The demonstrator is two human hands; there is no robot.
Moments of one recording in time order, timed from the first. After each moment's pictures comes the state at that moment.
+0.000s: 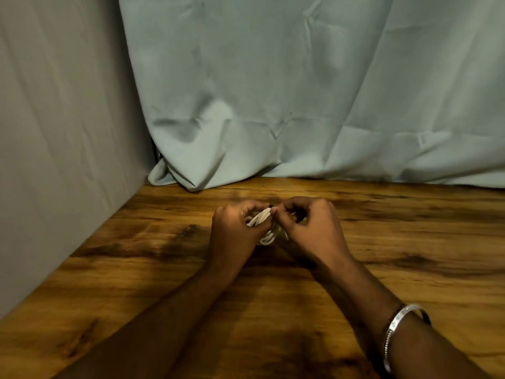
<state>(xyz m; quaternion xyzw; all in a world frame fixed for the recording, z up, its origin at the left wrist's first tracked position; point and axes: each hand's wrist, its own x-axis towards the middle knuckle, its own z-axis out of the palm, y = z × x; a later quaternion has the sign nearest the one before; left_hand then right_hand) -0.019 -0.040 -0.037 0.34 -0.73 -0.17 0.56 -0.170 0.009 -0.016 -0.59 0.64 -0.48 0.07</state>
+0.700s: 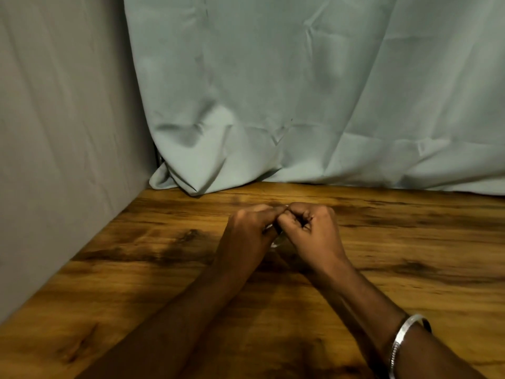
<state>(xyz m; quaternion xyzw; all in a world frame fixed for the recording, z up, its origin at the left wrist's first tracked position) -0.026 -0.034 -0.025 0.25 -0.81 -0.07 0.52 -0.170 0.005 -0.021 -0.63 0.54 -0.55 0.08</state>
